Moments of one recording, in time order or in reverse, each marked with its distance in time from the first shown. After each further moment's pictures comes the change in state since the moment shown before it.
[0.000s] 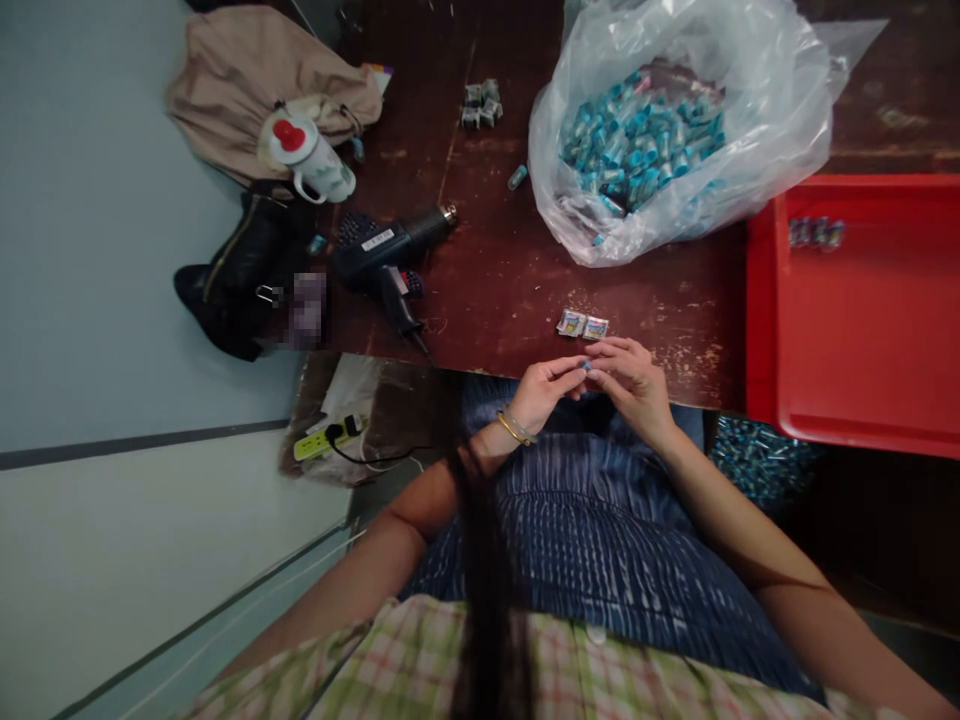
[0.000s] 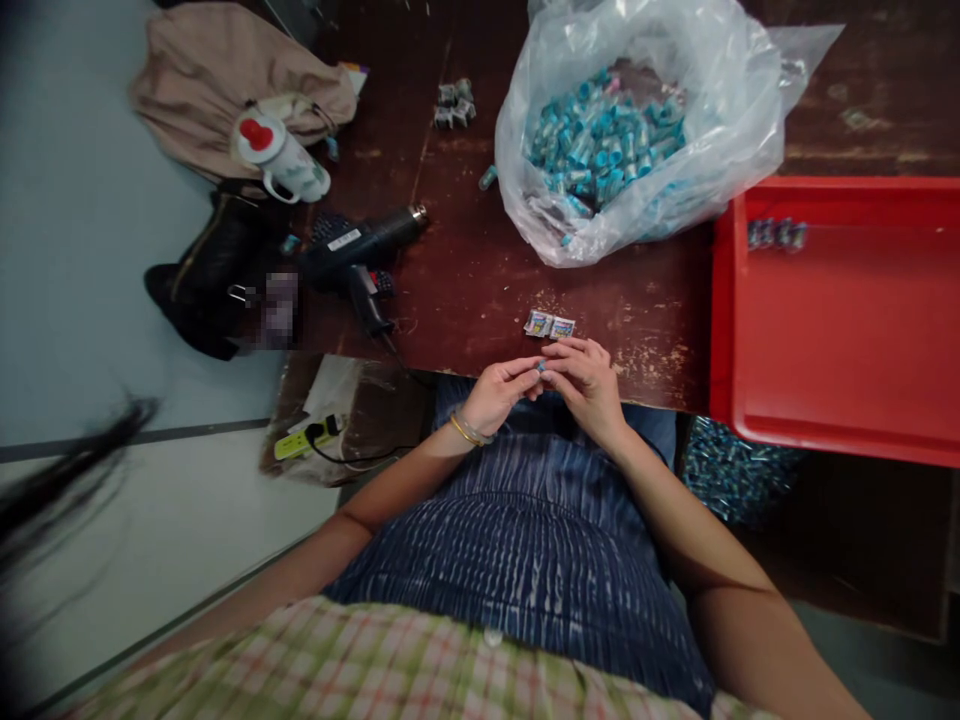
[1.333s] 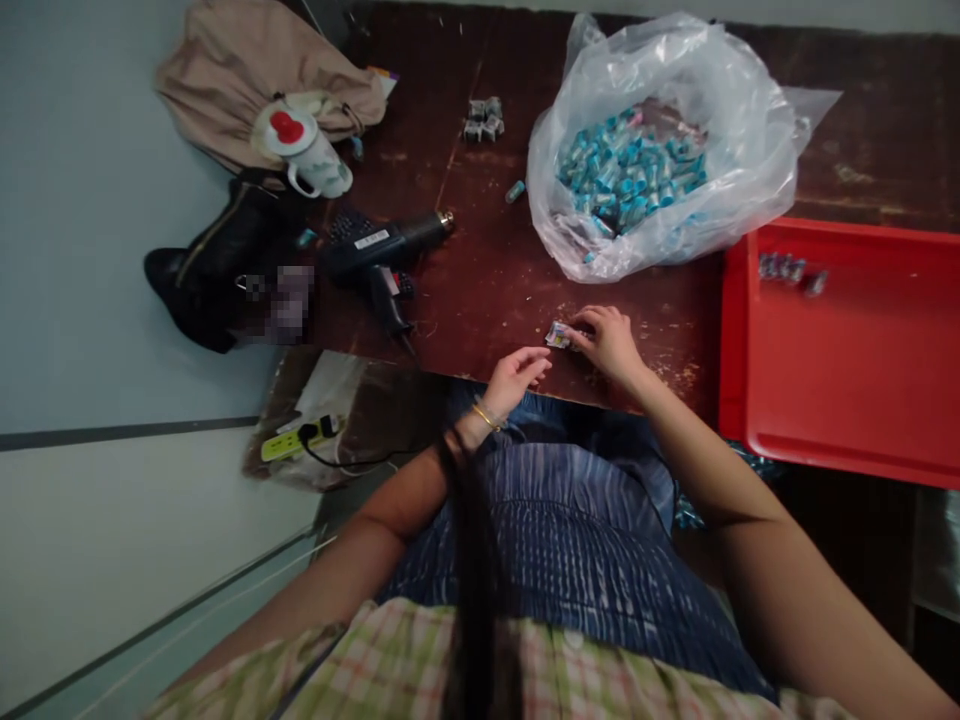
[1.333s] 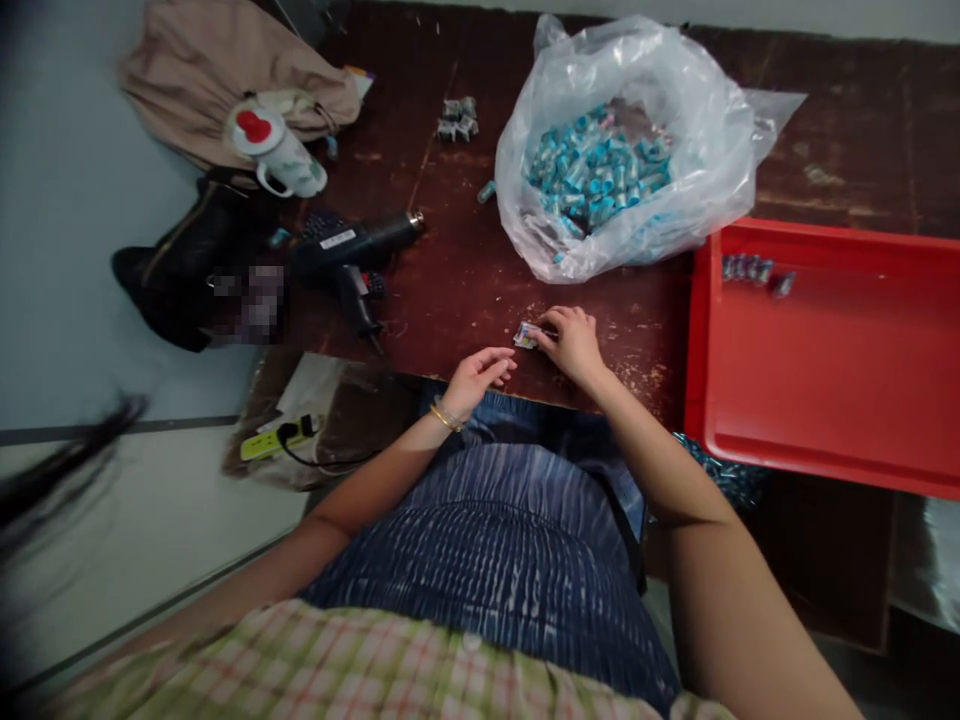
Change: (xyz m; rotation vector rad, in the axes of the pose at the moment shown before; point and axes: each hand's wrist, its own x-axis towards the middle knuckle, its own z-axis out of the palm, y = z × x) left_hand 0.026 0.003 -0.036 0.190 0.142 0.071; right_hand 0.093 0.044 0.006 -0.469 -0.214 0.017
